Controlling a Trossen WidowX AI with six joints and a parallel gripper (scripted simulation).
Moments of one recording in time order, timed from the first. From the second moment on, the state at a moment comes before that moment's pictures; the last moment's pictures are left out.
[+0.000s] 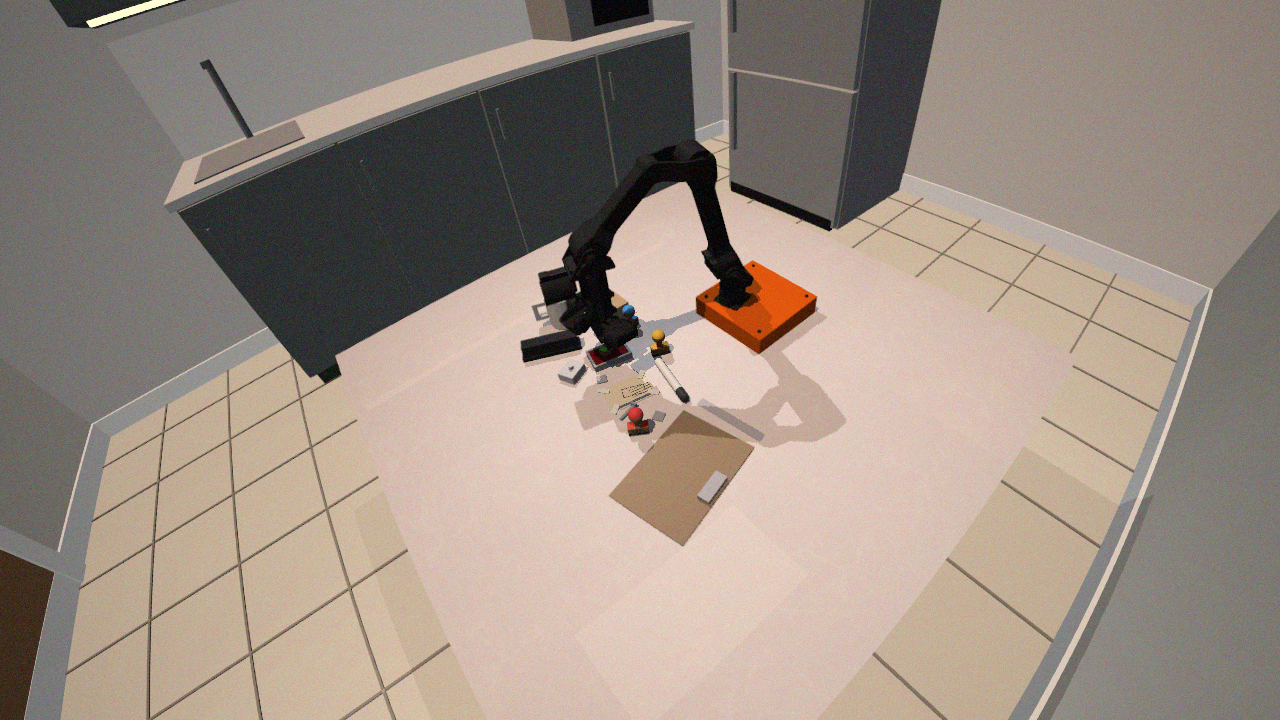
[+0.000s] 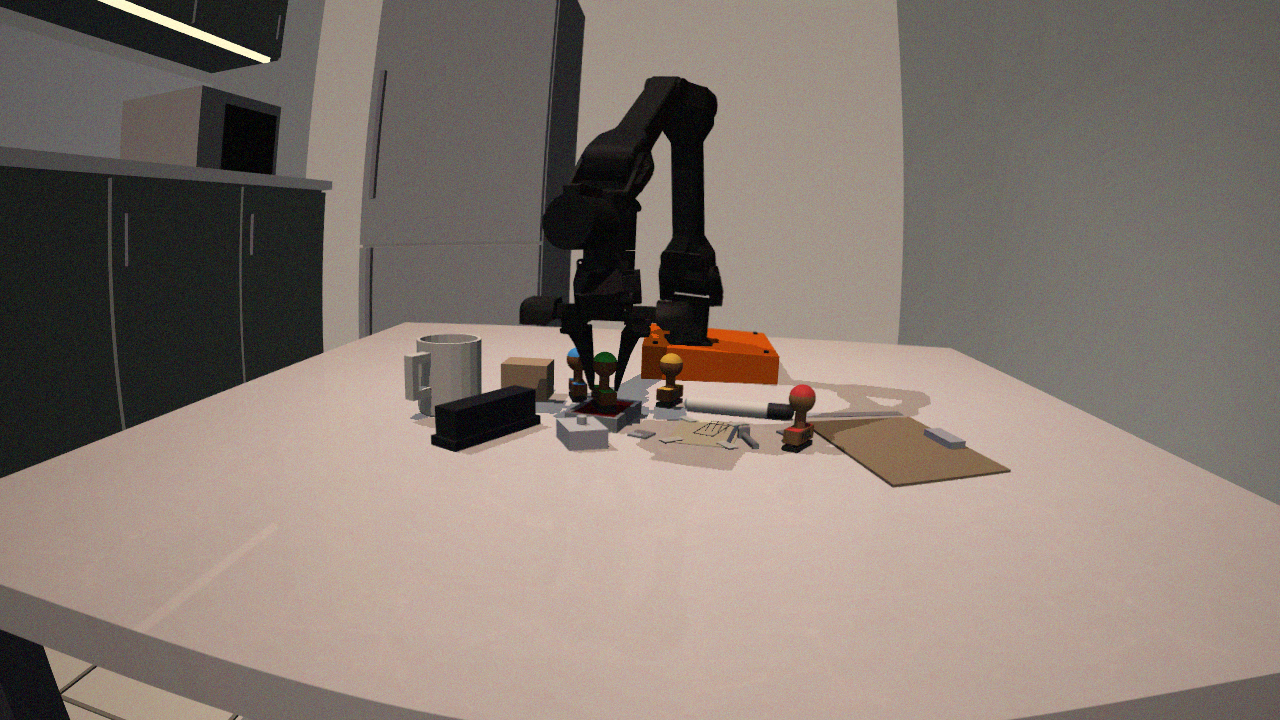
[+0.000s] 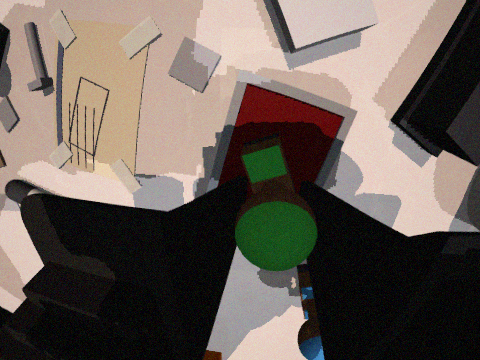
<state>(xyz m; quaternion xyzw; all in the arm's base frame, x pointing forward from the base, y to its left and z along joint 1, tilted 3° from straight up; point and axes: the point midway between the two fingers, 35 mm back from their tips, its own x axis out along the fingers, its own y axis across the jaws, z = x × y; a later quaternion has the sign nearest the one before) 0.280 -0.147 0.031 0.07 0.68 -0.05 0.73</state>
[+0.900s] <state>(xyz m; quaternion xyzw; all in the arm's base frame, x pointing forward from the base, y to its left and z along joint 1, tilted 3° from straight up) 0.281 -0.147 0.031 0.07 0.68 -0.05 0.73</state>
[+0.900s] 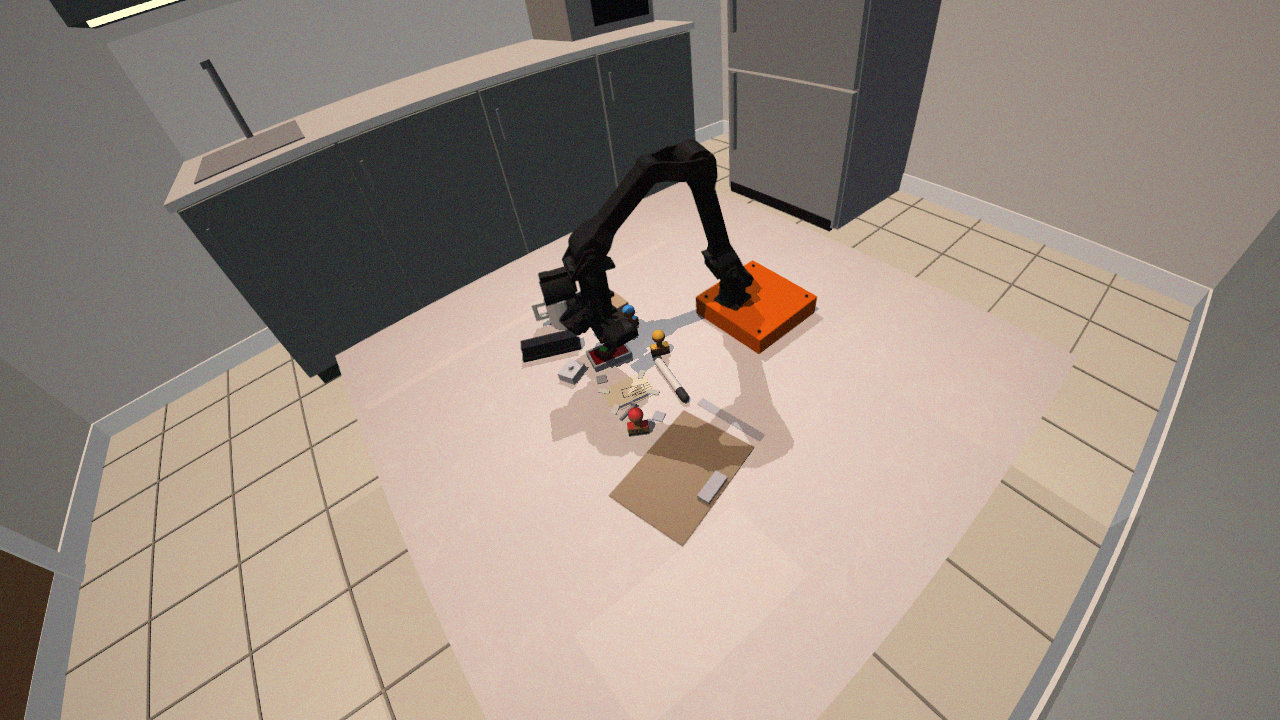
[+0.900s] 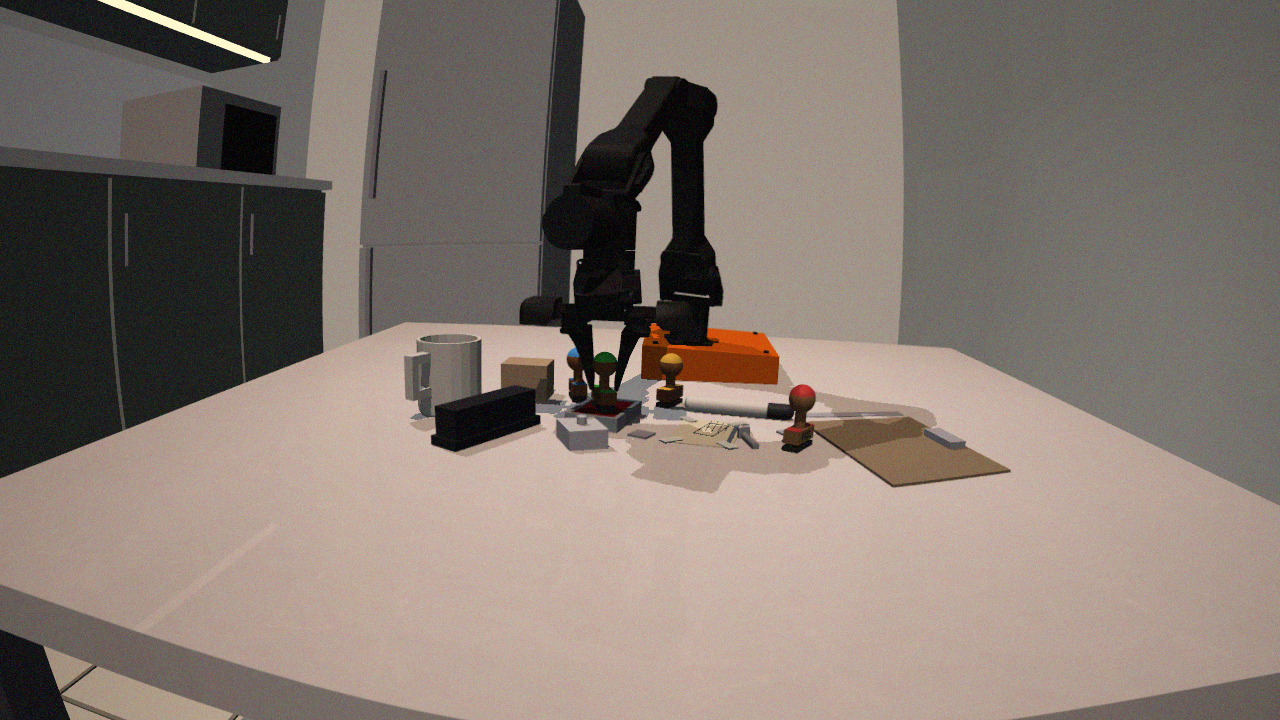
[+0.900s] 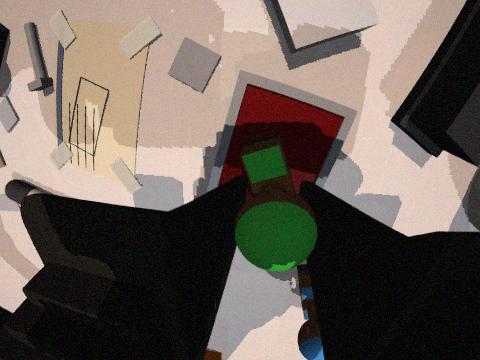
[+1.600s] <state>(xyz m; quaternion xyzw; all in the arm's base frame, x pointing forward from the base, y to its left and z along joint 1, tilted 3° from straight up) 0.280 -0.147 0.037 0.07 0.68 -0.05 0.73</state>
